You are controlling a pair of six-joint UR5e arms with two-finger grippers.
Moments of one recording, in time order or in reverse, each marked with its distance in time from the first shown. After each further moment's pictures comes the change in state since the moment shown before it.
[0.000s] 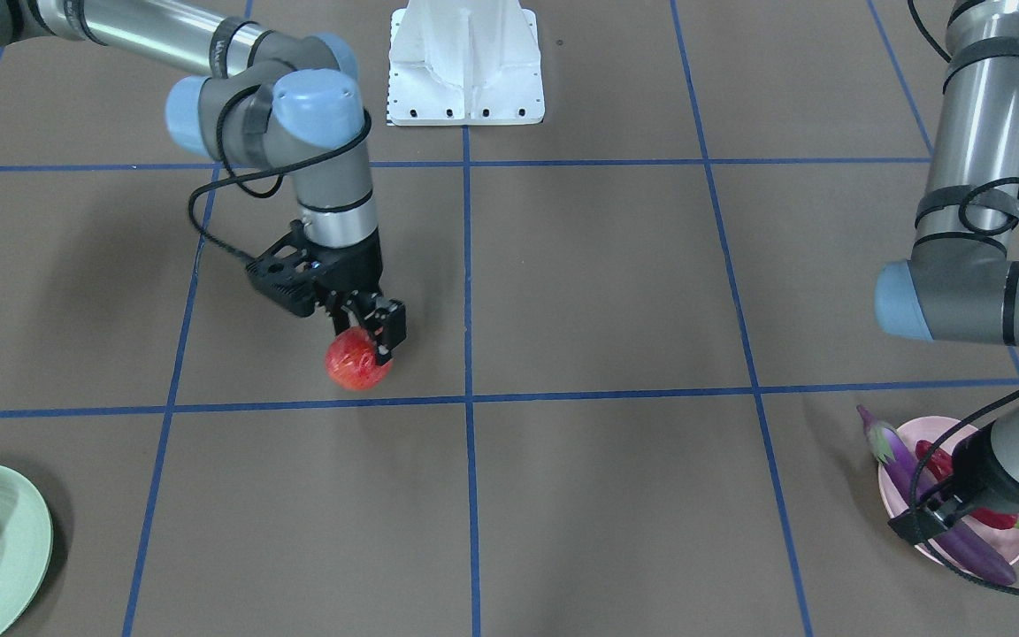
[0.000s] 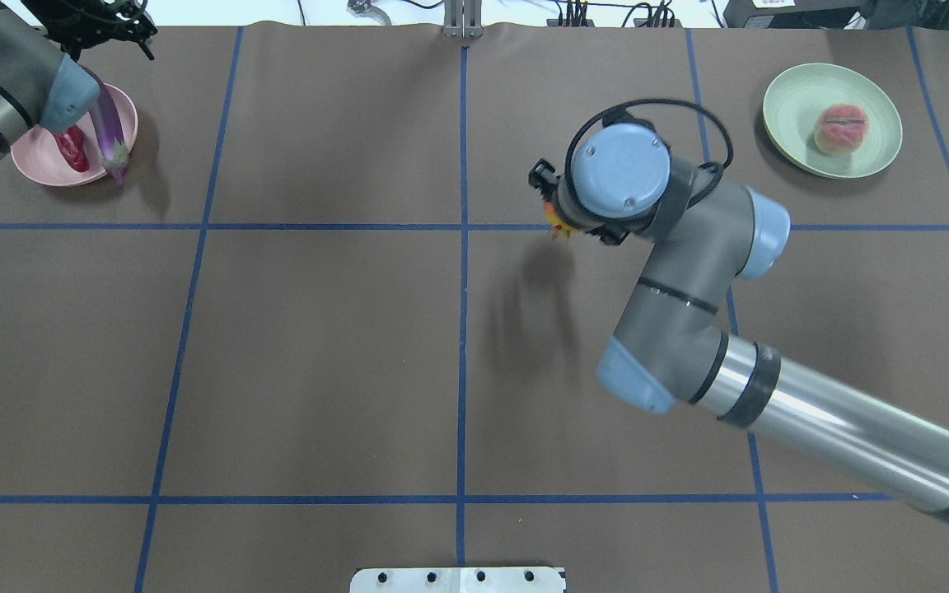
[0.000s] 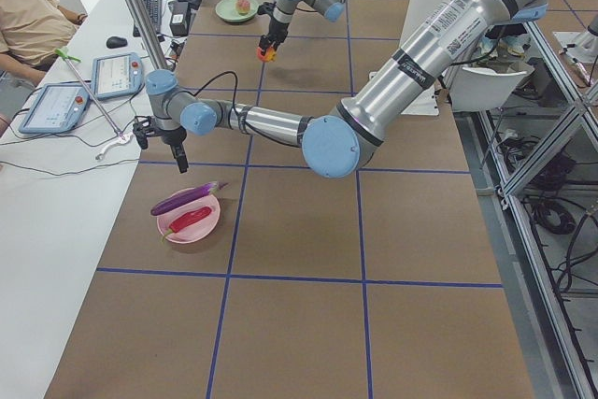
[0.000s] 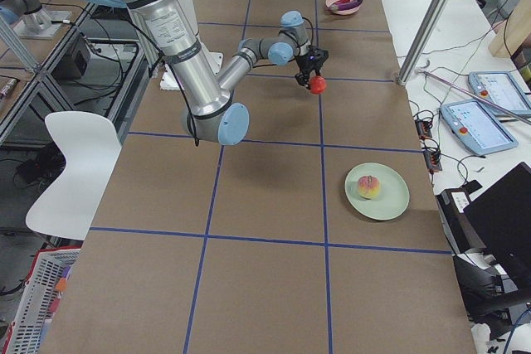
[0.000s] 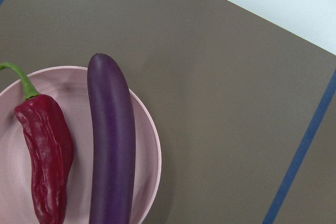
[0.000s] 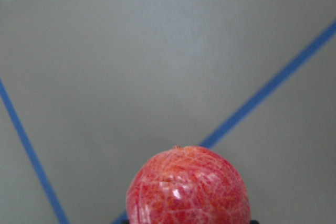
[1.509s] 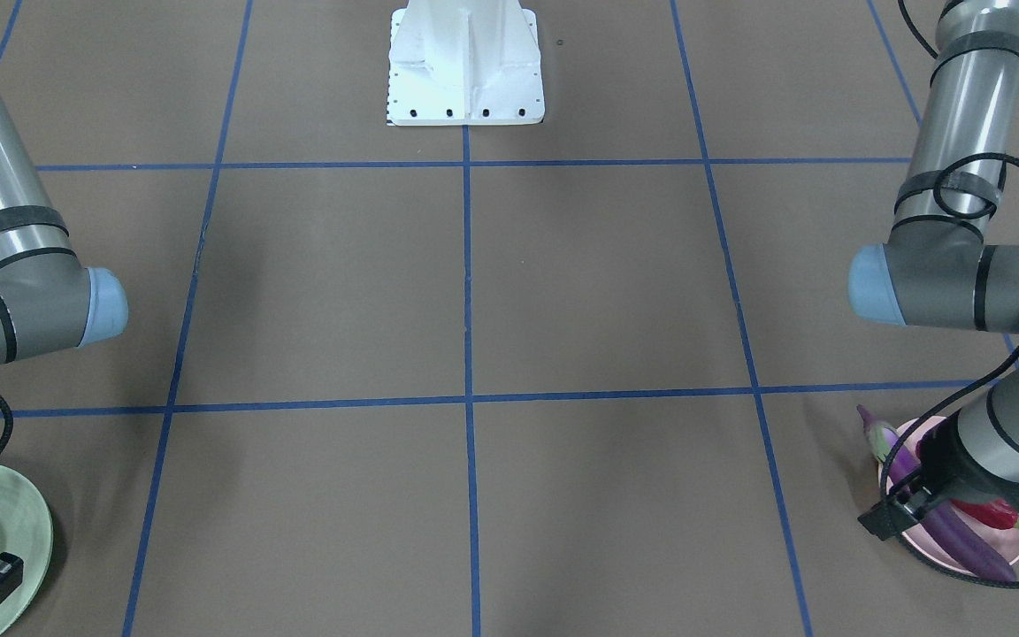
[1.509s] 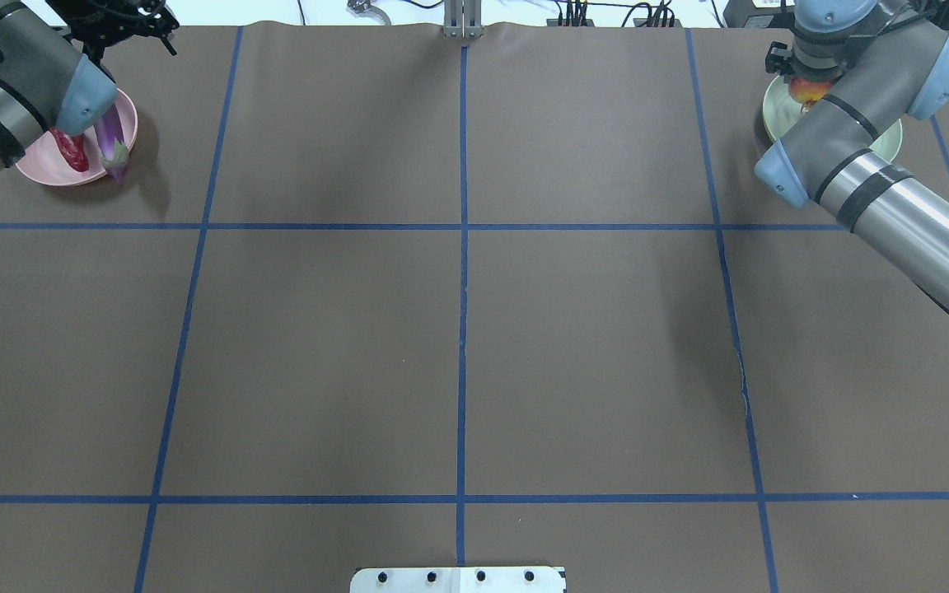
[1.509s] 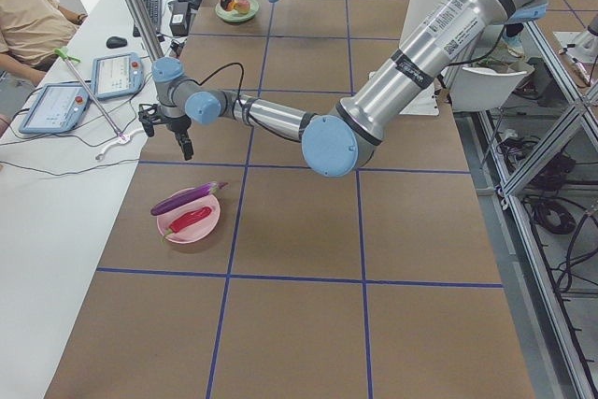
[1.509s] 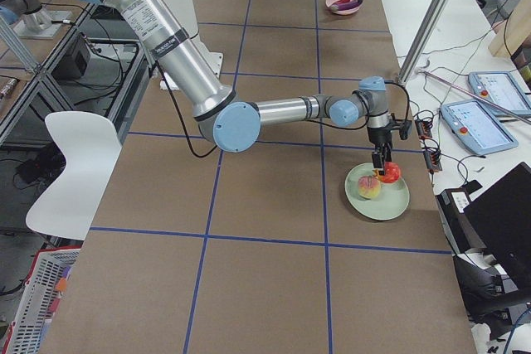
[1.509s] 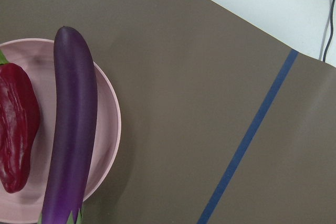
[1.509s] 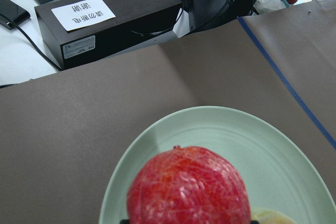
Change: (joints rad) left arm 0.023 -0.001 -0.060 0.019 0.000 -0.074; right arm 0.358 0.032 -0.528 0.152 -0.022 -0.615
